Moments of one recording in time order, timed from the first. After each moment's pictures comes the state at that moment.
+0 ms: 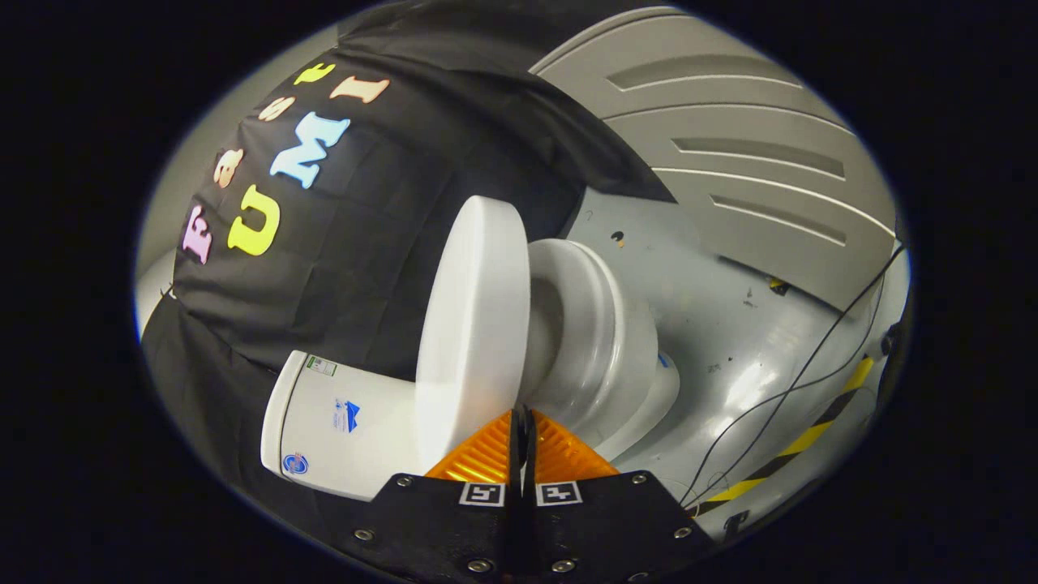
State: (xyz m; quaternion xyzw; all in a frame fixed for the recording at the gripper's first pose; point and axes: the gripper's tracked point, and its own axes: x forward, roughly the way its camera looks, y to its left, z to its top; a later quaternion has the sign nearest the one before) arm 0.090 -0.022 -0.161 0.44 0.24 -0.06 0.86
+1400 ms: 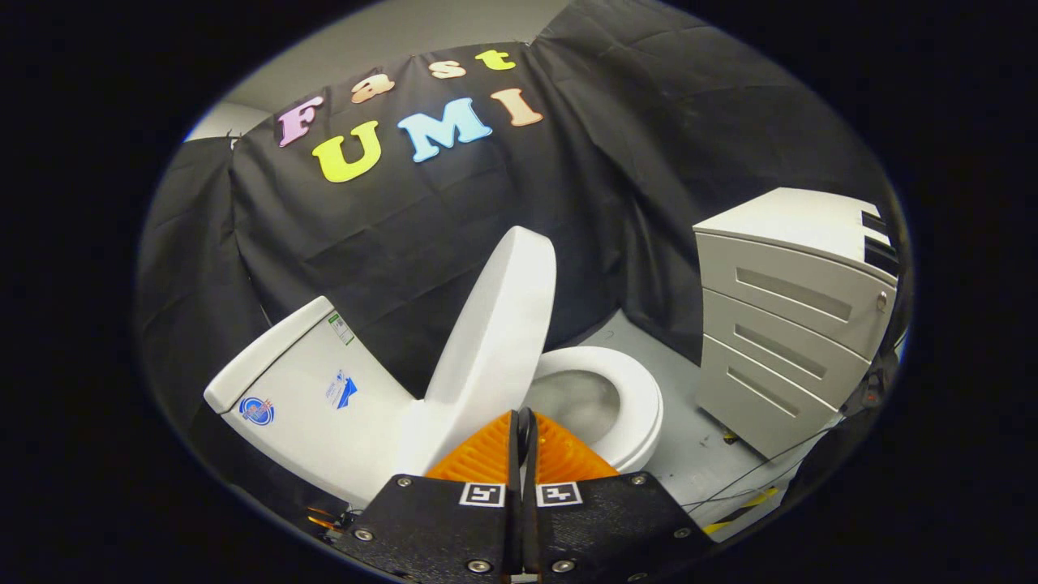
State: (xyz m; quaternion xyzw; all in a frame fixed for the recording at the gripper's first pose) arm 0.095 0.042 -0.036 0.17 0.13 -0.10 0.97
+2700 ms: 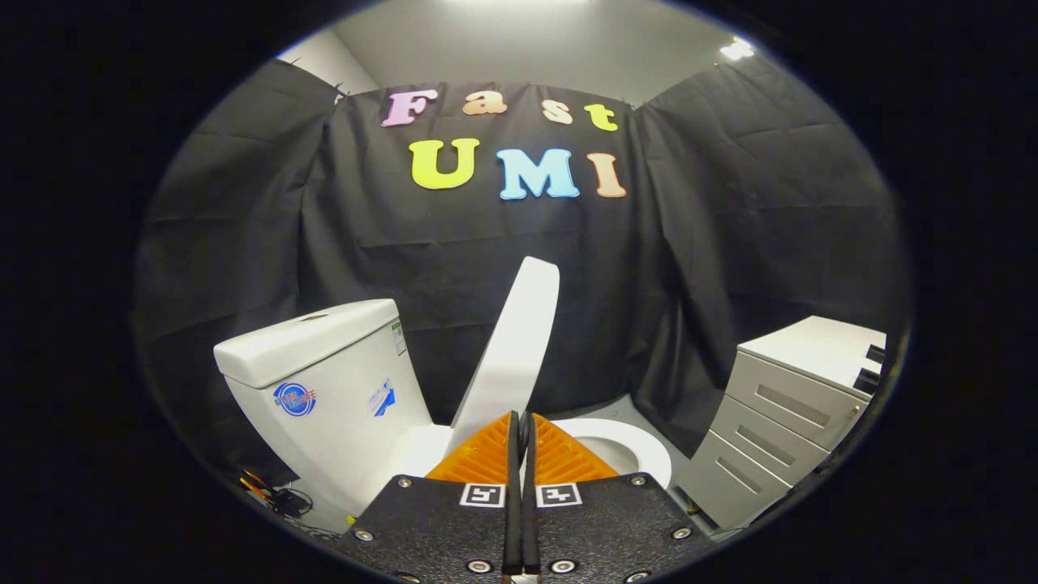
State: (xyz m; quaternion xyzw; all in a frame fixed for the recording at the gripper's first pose) arm 0.101 0.140 0.039 -0.01 0.03 -0.07 1.00
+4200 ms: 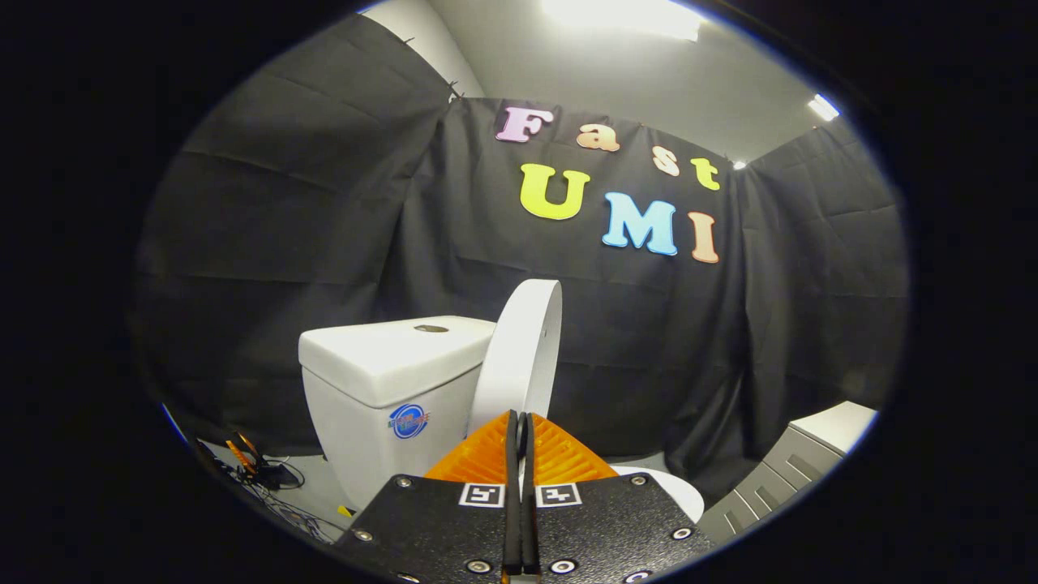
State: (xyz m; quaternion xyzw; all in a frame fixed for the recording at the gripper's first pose) arm 0.111 0.269 0.065 -0.13 -0.02 0.05 0.99
